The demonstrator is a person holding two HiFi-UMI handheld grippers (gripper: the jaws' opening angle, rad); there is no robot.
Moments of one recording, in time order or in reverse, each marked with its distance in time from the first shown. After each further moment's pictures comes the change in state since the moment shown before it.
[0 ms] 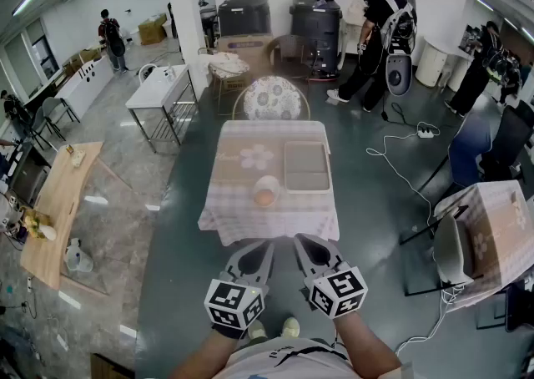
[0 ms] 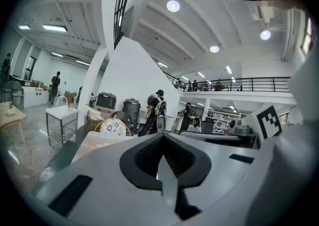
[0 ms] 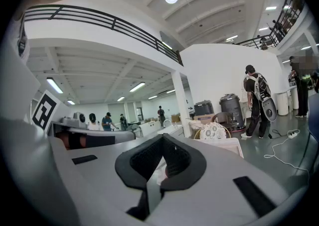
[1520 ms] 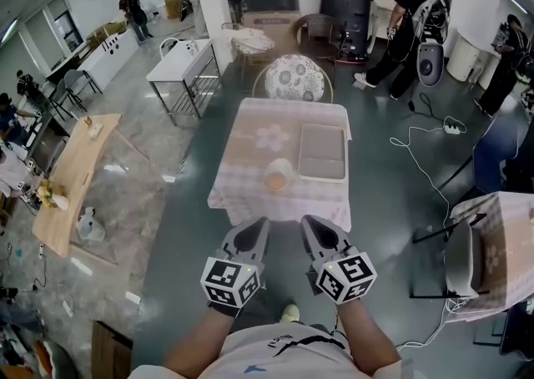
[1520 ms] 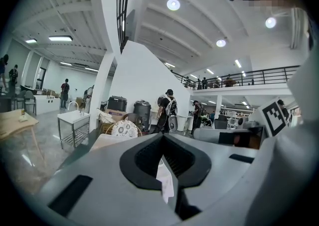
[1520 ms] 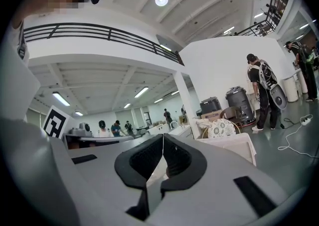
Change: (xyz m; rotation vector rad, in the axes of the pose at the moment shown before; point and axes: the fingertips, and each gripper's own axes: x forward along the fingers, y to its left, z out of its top) left arm 0.038 0.030 -0.010 0.030 -0.013 0.137; right arm 0.019 -0.047 -0.007 0.097 -0.028 0.104
